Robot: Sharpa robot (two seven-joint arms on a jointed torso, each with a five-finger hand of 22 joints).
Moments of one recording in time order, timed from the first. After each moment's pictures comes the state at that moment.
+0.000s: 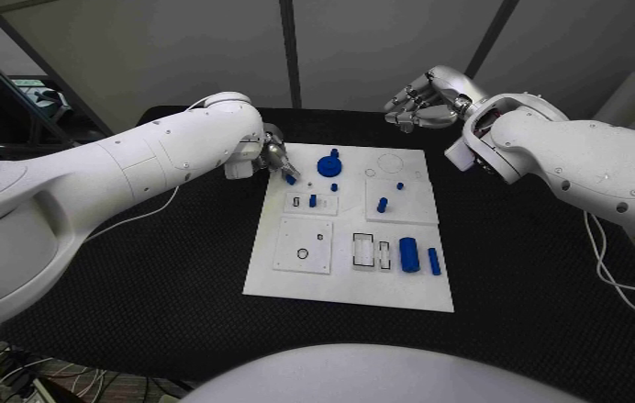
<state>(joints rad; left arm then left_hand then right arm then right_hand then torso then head) 1.23 -0.51 0.02 0.97 -1.08 0.33 -0.52 1.18 -0.10 0.26 0.16 0.11 0.91 0.07 0.56 0.56 1.20 0.00 1.11 0.91 1.47 -0.08 1.46 1.31 0.08 1.46 0.03 1.34 1.26 1.26 -0.69 0.03 1.30 -0.96 -0.29 0.09 1.31 -0.12 0.28 0.02 0.38 1.10 0.14 0.07 0.07 1.32 0.06 0.24 0.36 1.29 0.00 0.42 0.64 0.18 1.05 0.14 0.51 0.16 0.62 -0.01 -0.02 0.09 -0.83</state>
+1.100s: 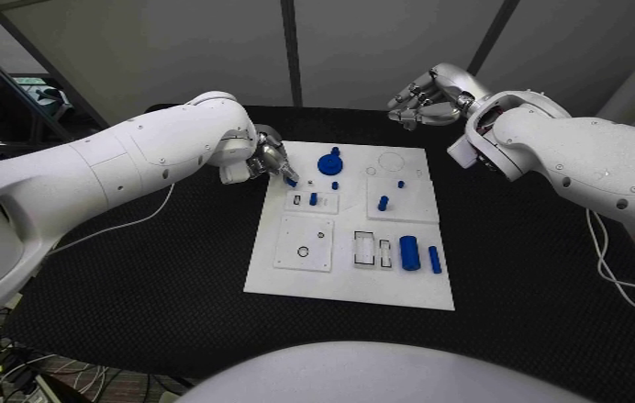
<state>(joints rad) 1.23 -0.61 0.02 1.09 -0.90 0.31 -0.52 1.28 -0.05 0.45 0.12 0.11 0.90 0.06 0.57 0.58 1.20 -0.01 1.09 0.91 1.47 -0.08 1.46 1.31 0.08 1.46 0.03 1.33 1.26 1.26 -0.69 0.03 1.28 -0.96 -0.28 0.09 1.31 -0.12 0.28 0.02 0.38 1.09 0.14 0.07 0.07 1.32 0.06 0.24 0.36 1.29 0.00 0.42 0.64 0.18 1.05 0.14 0.51 0.16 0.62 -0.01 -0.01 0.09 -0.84</state>
